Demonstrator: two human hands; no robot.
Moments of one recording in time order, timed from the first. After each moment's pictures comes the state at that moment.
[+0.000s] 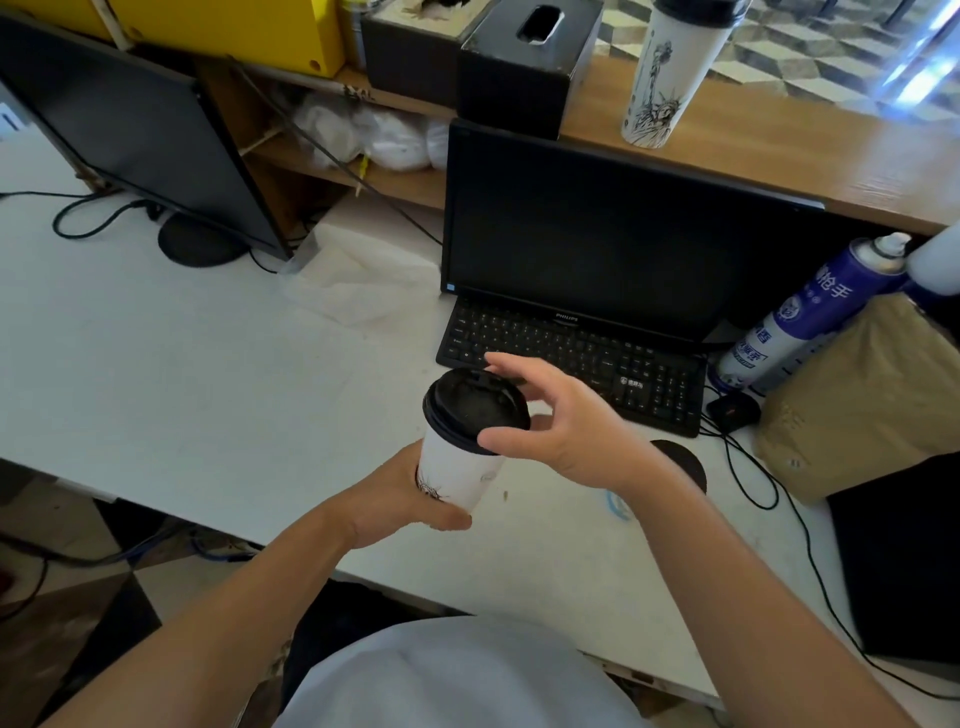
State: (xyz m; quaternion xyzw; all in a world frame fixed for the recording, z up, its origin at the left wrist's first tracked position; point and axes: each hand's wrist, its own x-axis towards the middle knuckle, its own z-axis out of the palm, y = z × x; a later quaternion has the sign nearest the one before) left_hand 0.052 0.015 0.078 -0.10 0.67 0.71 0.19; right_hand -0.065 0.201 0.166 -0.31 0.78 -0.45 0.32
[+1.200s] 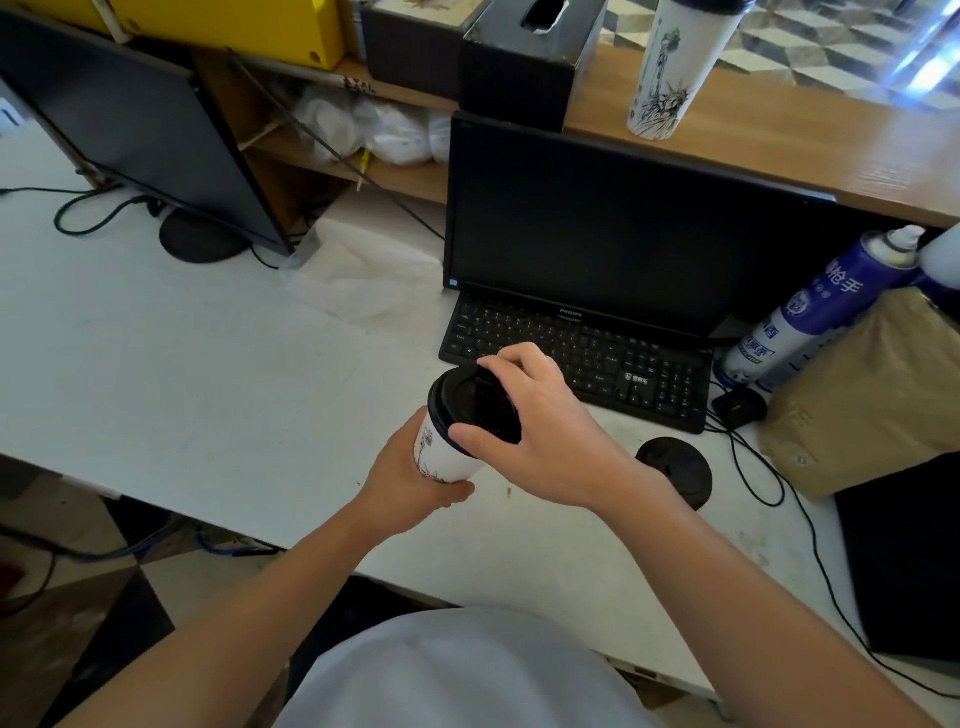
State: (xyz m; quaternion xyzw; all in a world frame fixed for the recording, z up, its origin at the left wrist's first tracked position) left_hand 0.046 0.023 0.062 -0.18 0.74 0.65 0.03; right_hand -0.047 0.179 0.168 -0.38 0.86 -0.29 0.17
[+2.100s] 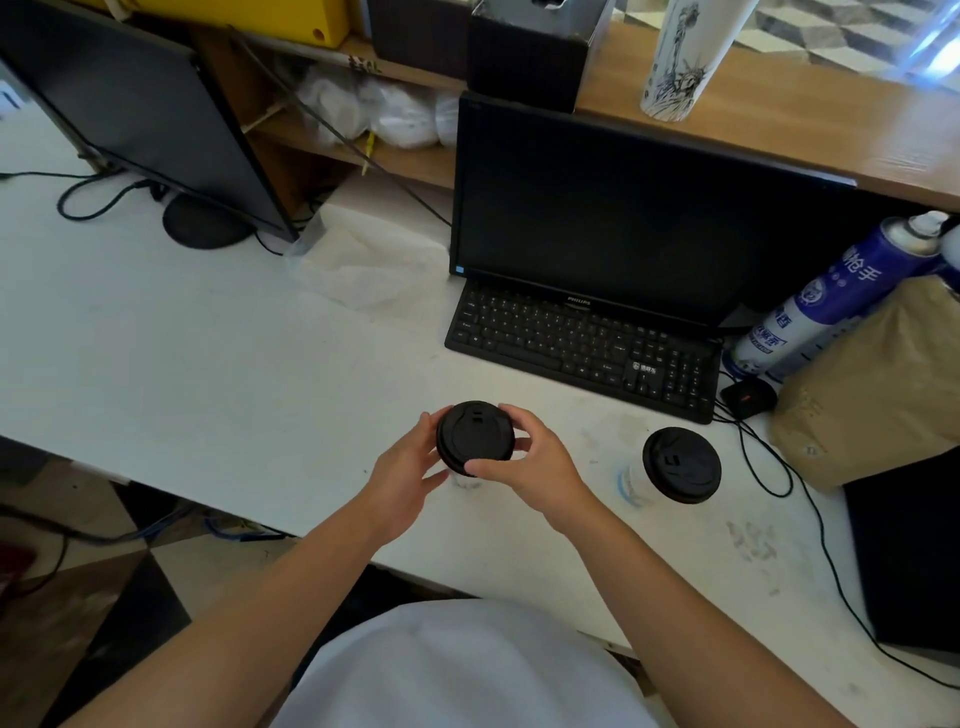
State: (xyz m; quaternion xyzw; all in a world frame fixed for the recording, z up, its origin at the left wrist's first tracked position) left_hand 0.047 0.025 0.040 -0.31 0.52 0.79 0.07; right_hand -0.038 0.182 0.042 -0.08 0.80 -0.49 0.32
